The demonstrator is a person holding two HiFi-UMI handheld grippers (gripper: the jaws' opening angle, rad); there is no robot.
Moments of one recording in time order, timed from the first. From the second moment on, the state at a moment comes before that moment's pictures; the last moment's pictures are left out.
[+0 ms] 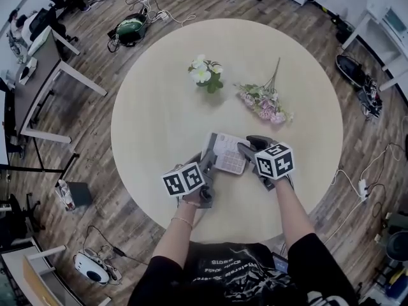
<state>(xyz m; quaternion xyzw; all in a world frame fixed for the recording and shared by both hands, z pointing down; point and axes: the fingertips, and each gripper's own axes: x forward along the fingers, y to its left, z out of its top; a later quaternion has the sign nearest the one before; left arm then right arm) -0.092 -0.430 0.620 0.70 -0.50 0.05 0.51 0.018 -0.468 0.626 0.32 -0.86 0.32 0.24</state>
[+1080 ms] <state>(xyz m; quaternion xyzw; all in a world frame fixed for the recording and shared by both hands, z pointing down) -0.078 -0.348 0.554 0.77 -0.52 0.09 0.36 0.041 -0.387 0.555 0.39 -0.88 0.18 0.22</state>
